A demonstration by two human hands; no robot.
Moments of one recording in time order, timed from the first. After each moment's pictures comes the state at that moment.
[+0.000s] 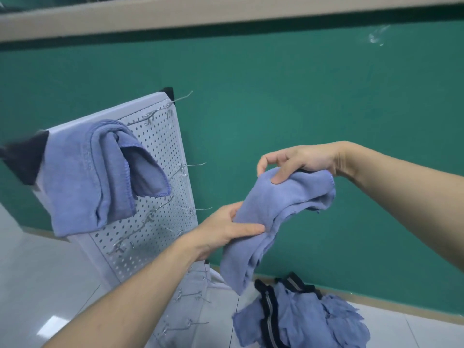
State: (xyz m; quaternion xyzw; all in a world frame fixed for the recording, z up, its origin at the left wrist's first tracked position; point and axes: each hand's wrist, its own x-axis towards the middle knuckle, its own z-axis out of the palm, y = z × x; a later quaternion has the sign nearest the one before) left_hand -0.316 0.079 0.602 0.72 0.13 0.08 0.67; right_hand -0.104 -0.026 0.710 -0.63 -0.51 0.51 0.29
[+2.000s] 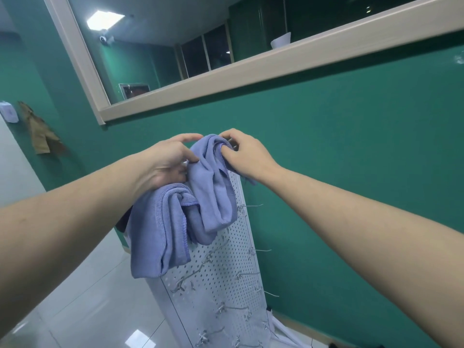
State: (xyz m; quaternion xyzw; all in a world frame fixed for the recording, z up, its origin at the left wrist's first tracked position) left_hand -0.374 0.187 0.818 0.65 0.37 0.33 0.57; right_hand -0.208 0.137 0.770 -0.59 -0.62 0.03 0.52
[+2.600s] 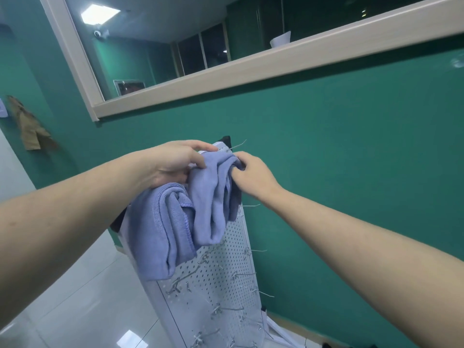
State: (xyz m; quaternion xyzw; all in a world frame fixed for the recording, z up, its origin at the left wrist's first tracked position) left_hand -0.368 0.182 0.815 0.74 0.39 0.23 0.51; right_hand -0.209 0.131 0.731 -0.61 -0.57 0.11 0.54
